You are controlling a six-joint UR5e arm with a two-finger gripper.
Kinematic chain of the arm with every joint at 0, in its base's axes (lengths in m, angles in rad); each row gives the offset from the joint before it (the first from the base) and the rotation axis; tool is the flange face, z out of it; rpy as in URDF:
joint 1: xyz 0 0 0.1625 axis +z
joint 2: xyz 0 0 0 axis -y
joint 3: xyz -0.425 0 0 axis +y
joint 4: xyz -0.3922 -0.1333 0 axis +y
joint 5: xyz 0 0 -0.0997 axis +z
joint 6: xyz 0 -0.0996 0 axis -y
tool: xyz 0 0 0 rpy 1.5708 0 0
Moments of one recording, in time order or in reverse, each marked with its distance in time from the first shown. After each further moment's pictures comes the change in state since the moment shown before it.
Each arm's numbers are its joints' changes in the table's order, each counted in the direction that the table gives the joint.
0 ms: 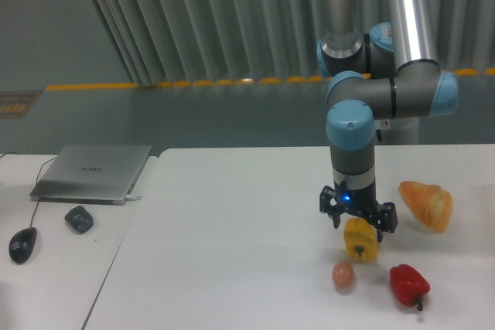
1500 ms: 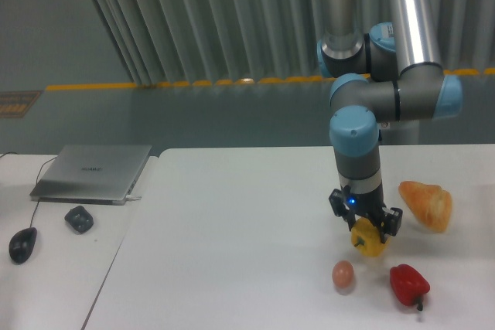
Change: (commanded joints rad) arm 0.061 0.047 -0.087 0.123 -0.043 0.299
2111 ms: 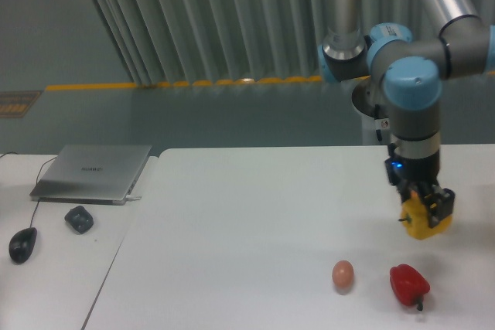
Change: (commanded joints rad) arm 0.175 0.042 -0.020 -0.003 0.000 0.672
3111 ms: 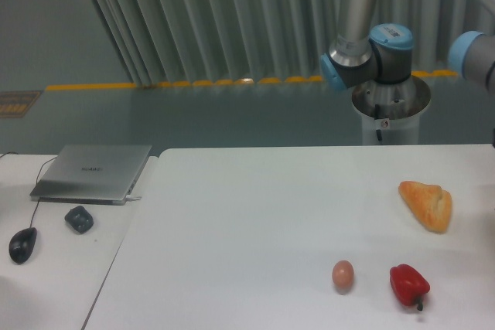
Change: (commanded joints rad) arm 0.270 -0.038 0.002 -0.064 0.037 0.680
